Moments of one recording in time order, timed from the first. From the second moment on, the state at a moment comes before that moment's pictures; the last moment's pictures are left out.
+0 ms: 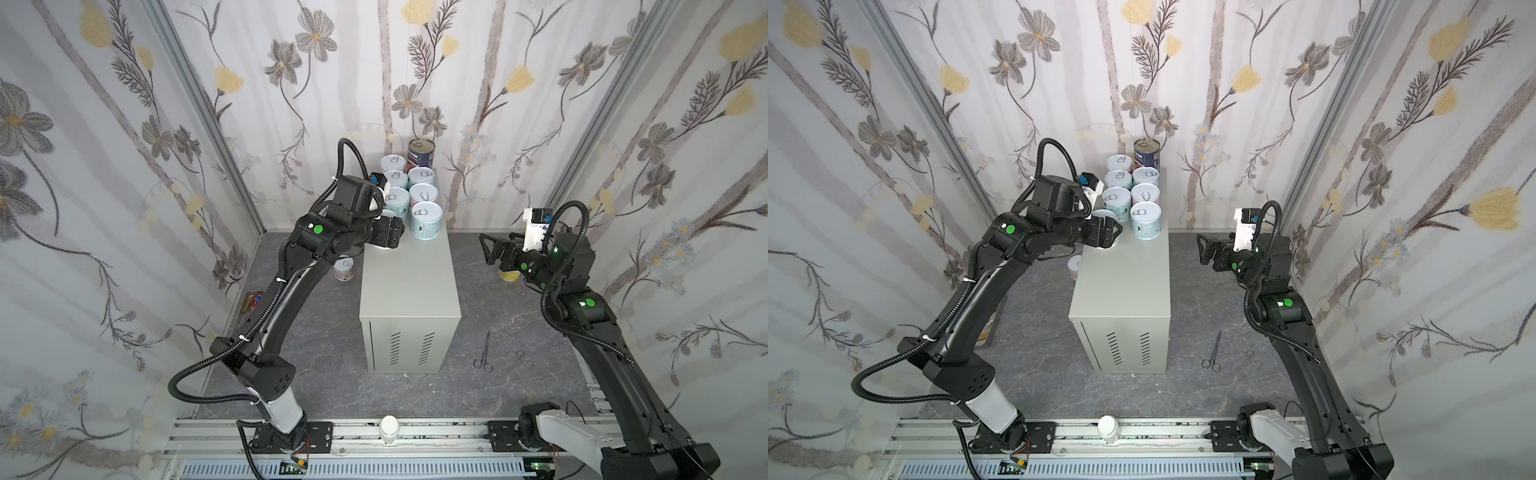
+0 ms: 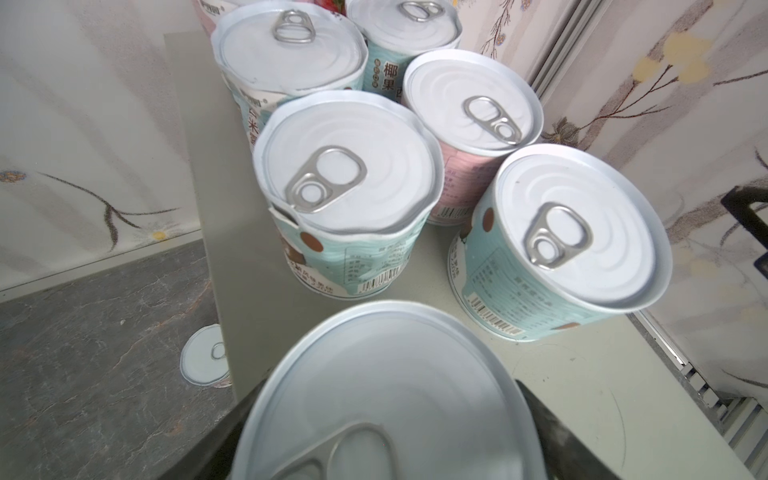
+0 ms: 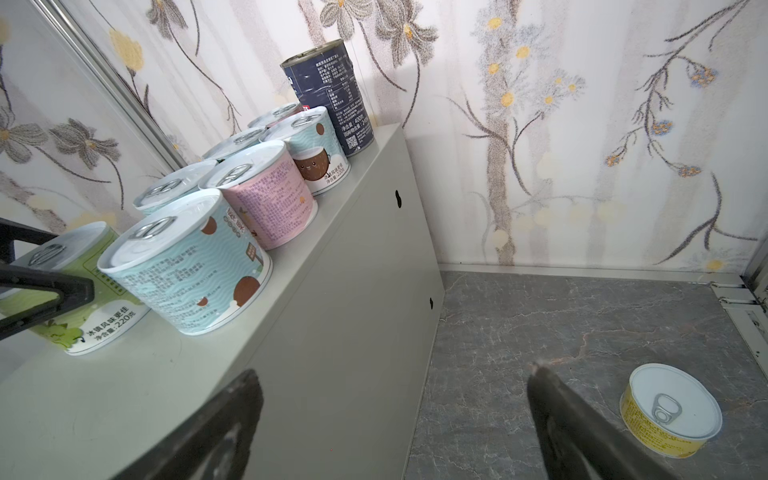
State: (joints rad) left arm -0.58 1.70 2.13 -1.00 0.05 -0.17; right arm 0.19 1.06 1.15 -0.25 -0.24 0.26
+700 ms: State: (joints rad) left arm -0.53 1.32 1.74 -0.79 -0.04 -0.11; right arm 0.20 1.00 1.15 -0.25 -0.37 0.22
